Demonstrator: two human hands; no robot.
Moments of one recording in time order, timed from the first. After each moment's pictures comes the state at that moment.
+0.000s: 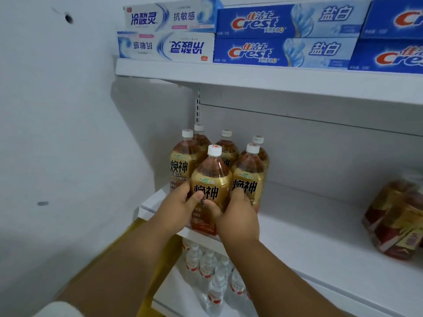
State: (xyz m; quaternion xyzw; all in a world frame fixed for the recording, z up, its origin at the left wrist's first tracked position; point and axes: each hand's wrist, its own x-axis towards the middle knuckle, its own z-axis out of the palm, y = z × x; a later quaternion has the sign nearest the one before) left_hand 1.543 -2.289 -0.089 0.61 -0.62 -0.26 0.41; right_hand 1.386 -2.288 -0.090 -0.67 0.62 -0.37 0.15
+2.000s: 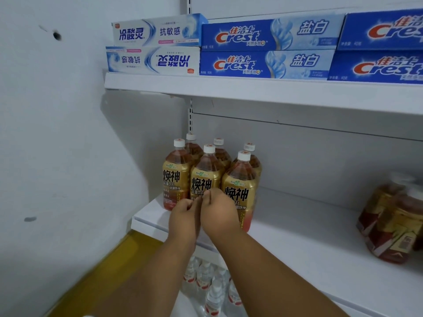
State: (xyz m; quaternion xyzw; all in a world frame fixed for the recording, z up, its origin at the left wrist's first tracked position) left_hand 1.489 -2.310 -0.102 0.61 -0.34 -0.40 0.60; right_hand 1.406 -2.315 -0.063 -0.69 0.59 -0.34 0.24
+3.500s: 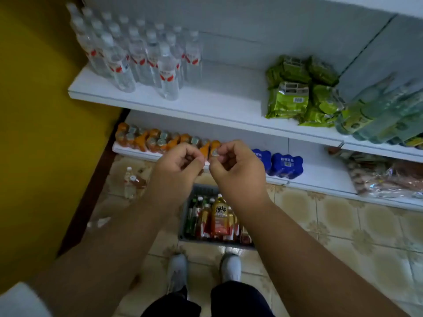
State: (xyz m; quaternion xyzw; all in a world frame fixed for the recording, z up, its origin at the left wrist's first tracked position) left_hand 1.203 -1.853 -0.318 0.55 -0.55 -0.47 0.42; right_hand 1.061 -1.841 -0.308 -0.54 0.66 -0.41 0.33
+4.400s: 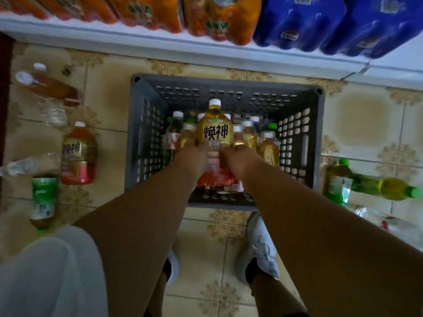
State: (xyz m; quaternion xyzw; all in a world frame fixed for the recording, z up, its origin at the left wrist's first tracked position) left_hand 1.085 -1.825 -0.908 0.75 -0.28 -0.60 0.08; right_hand 0.964 -1.808 -0.908 -0.25 0.76 -0.05 0.60
